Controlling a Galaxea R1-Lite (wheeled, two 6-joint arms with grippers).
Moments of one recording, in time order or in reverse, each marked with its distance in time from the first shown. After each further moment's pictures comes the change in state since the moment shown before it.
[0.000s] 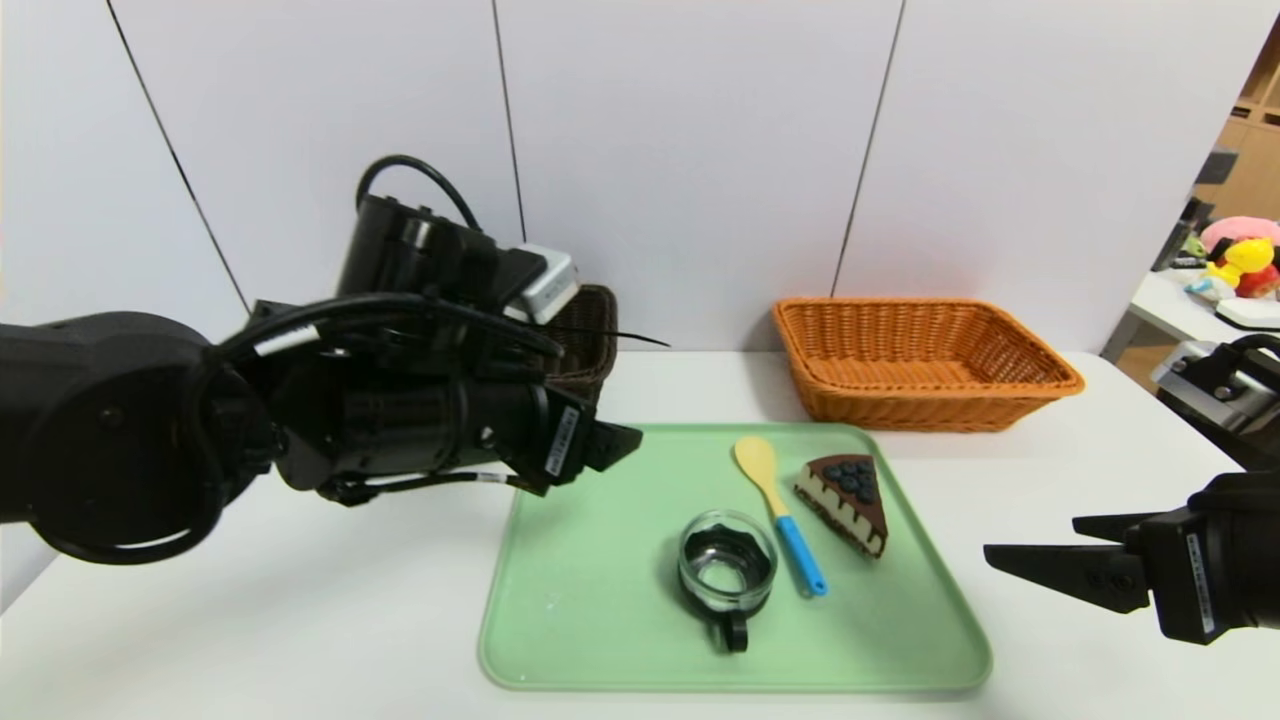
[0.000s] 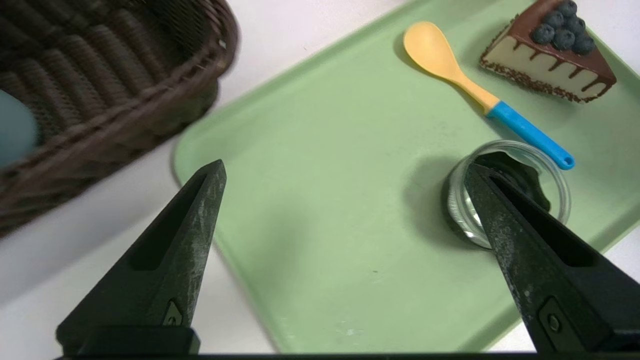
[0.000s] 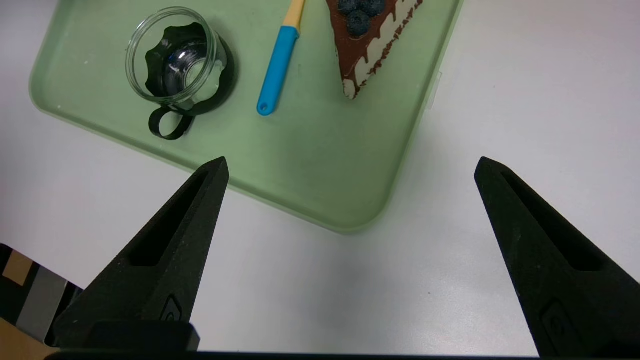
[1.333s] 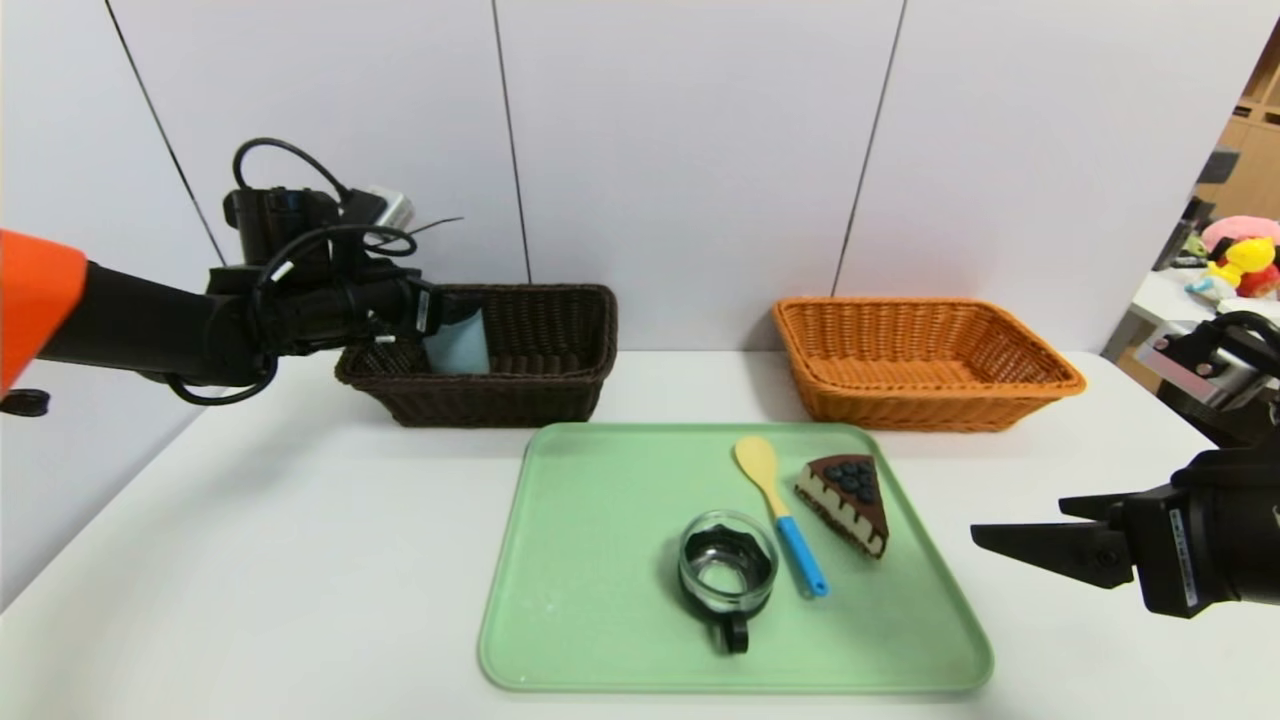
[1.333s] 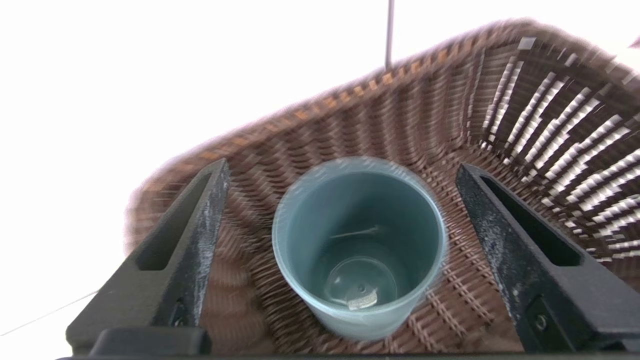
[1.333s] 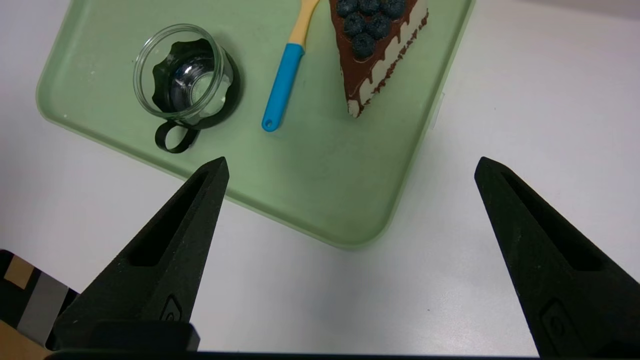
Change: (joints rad) left arm 0.636 0.338 -0.243 -0.401 -0.396 0.288; right arm 0.005 0.032 -0.041 0.002 0.005 -0.008
